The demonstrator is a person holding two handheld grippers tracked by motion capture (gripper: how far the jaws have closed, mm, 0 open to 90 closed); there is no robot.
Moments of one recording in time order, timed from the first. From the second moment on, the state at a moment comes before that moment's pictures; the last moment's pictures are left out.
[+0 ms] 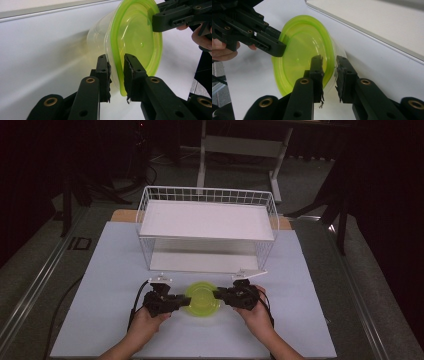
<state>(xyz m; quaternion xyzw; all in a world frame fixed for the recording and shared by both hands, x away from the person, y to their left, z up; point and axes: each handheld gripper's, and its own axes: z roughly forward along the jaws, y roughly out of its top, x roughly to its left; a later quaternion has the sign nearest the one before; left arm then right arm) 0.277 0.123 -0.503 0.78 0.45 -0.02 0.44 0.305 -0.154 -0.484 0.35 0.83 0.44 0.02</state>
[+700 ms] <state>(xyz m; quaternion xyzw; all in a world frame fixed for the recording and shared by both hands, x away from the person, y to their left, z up) 0.288 0.122 -0.464 0.76 0.43 0.02 0.48 0.315 -0.157 -0.443 0.35 0.82 0.45 0.07</state>
